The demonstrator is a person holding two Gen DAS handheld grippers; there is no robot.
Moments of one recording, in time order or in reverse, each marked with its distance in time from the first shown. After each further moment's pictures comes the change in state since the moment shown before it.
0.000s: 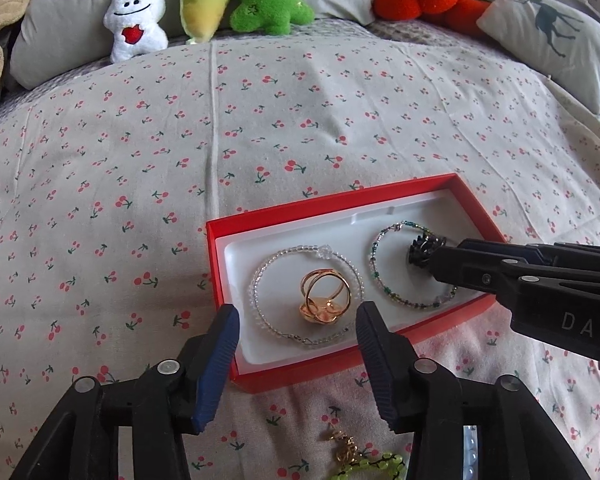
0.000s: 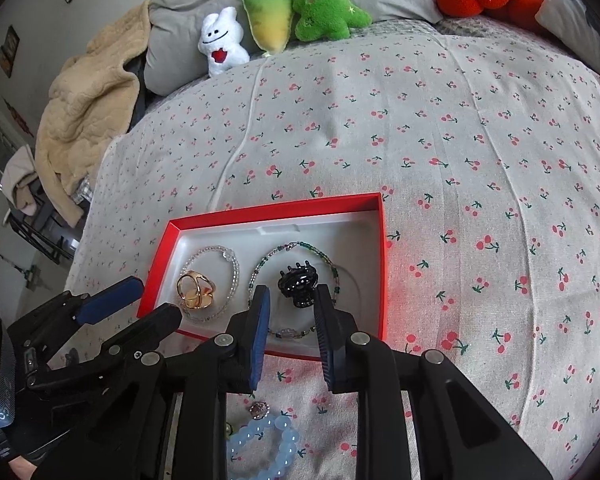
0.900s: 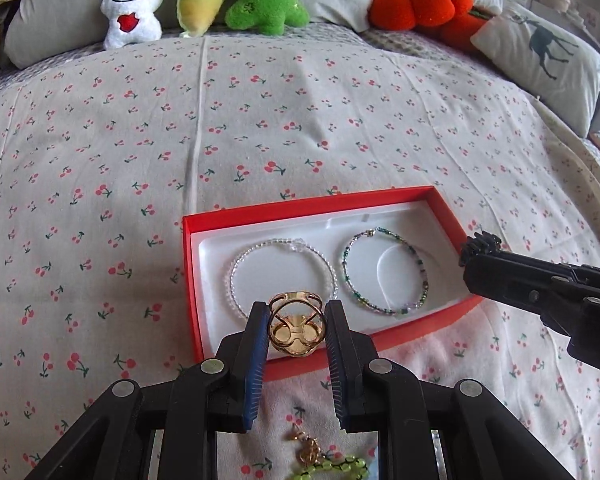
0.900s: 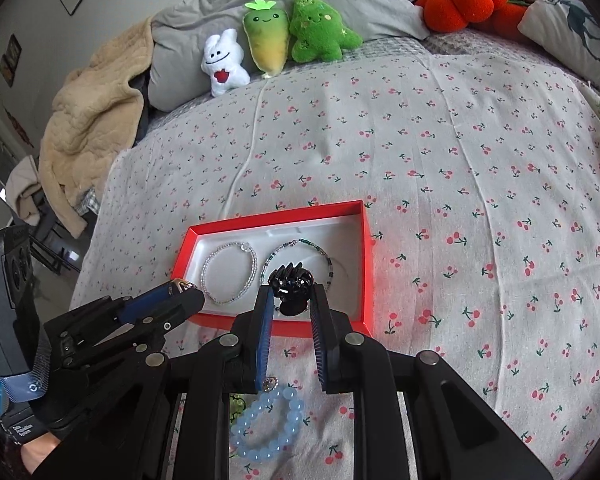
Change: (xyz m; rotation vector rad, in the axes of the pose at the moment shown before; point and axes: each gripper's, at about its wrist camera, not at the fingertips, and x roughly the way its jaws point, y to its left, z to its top) left arm 0.002 -0.002 0.002 -0.062 -0.008 -0.080; right arm -0.038 0.002 -0.008 0.023 -0.047 -0.012
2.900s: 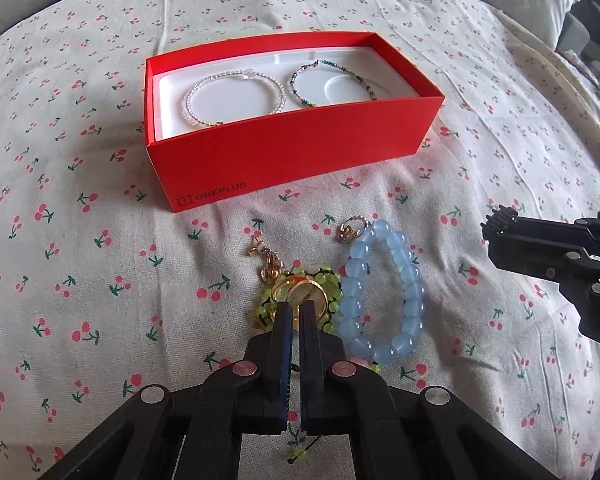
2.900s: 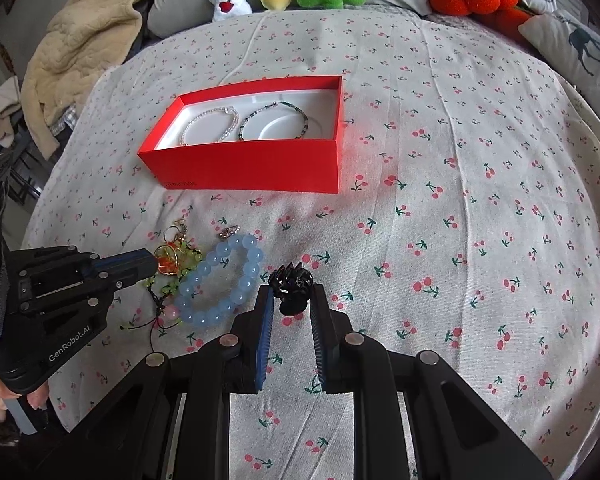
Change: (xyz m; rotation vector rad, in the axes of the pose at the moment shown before) left arm -0.017 -0.014 -0.087 0.083 0.171 -0.058; right arm -0.023 0.005 -0.094 -0.147 0.152 -0.159
